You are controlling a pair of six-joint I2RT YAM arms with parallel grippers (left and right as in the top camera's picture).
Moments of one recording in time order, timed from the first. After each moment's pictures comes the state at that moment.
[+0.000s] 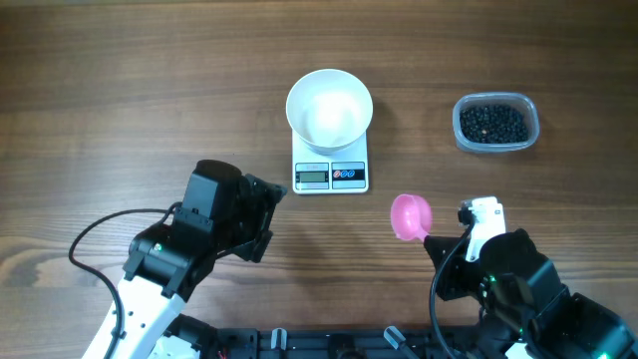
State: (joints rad) left arm -0.40 0.96 0.78 -0.78 0.26 -1.57; right arm 0.70 0.57 0.85 -1.06 0.04 0.61
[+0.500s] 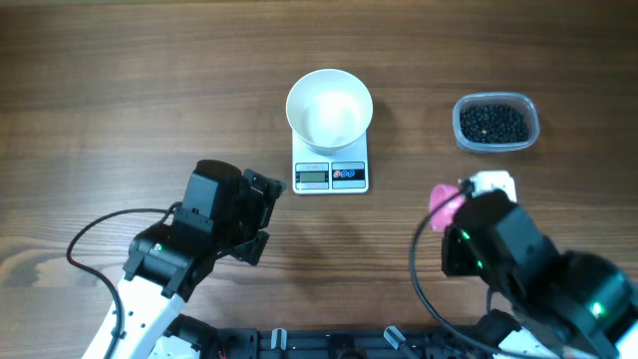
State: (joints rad) left arm -0.40 0.96 0.78 -0.79 0.23 -1.57; right arm 0.70 0.92 1.21 -1.39 0.25 0.61
